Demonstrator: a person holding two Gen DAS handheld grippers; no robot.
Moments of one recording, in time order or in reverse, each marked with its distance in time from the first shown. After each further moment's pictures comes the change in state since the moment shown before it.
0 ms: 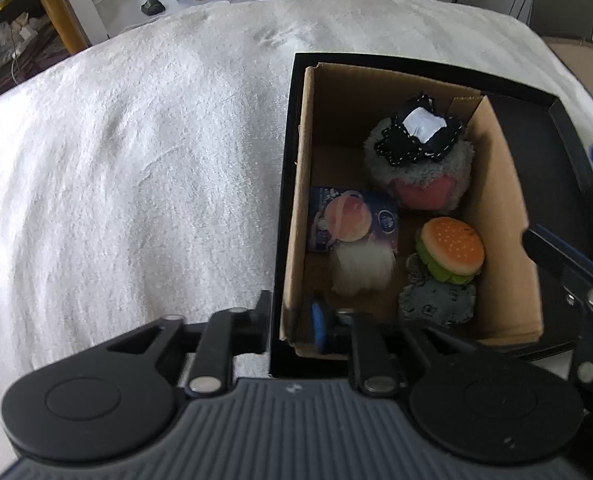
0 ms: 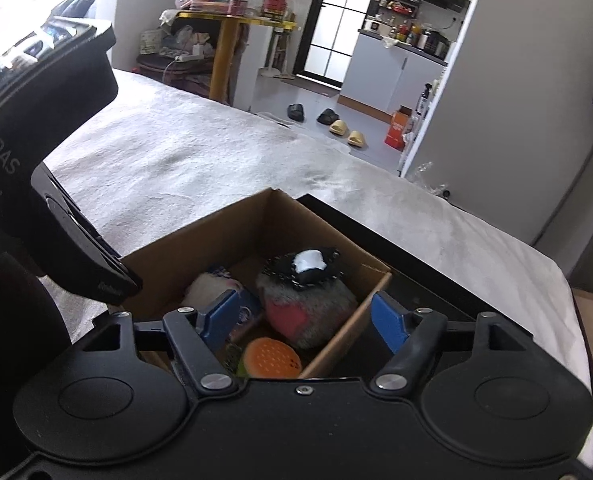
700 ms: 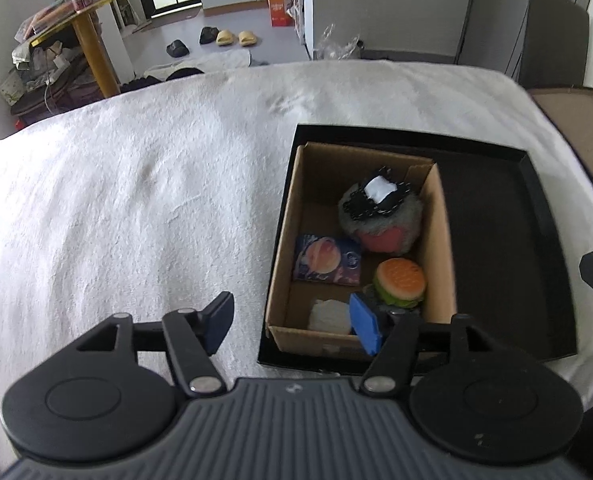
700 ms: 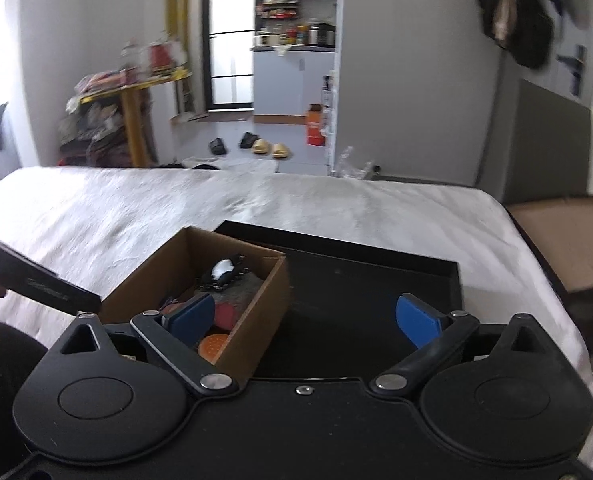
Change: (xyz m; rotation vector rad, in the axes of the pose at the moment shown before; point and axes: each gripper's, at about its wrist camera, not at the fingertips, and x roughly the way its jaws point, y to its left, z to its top) left arm -0.097 -0.025 -0.010 -0.037 -0.154 0.034; right arm -0.072 -0.076 -0.030 0.380 -0.048 -0.119
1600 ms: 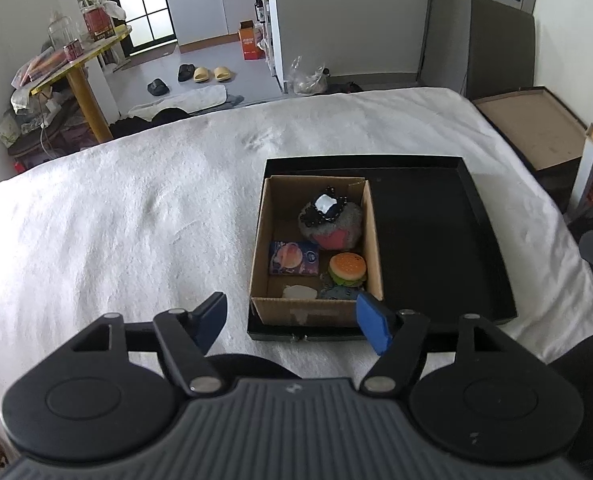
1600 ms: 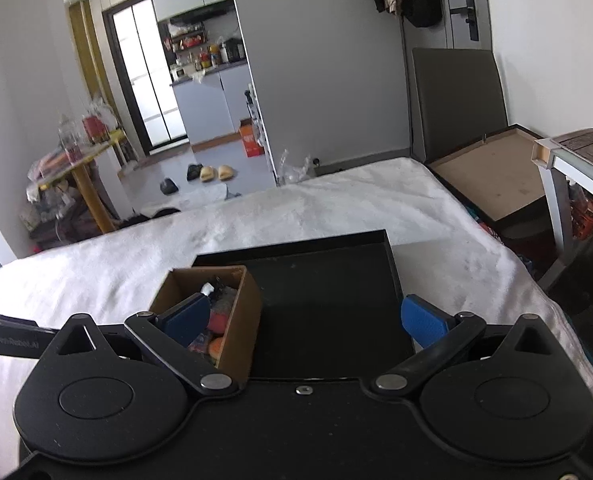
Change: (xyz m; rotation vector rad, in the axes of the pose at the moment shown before) left arm -0.111 -0.019 -0.023 0.085 -0.079 -0.044; right arm -0.095 -0.036 0.000 0.309 -0.010 -0.093
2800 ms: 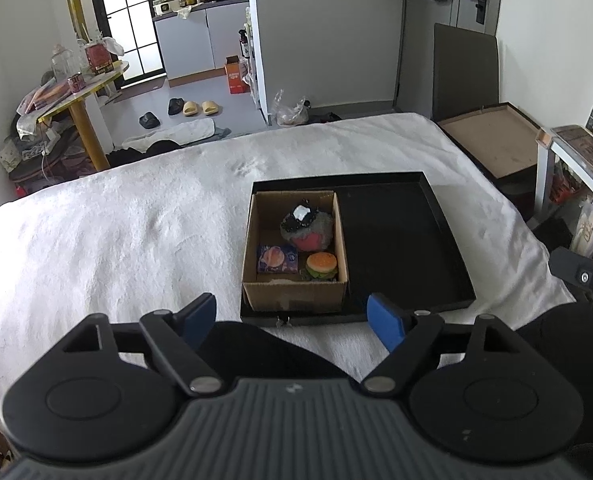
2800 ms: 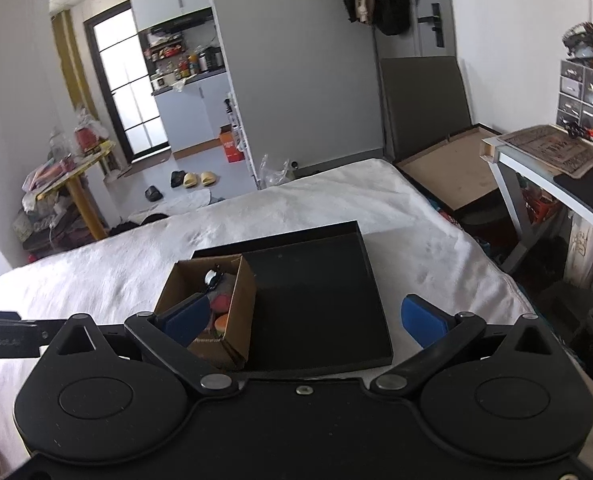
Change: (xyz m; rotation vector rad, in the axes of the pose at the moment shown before) left arm -0.082 -0.011 -0.047 0.037 -0.103 -0.032; right arm -0.078 0.005 -0.019 0.024 0.001 -0.063
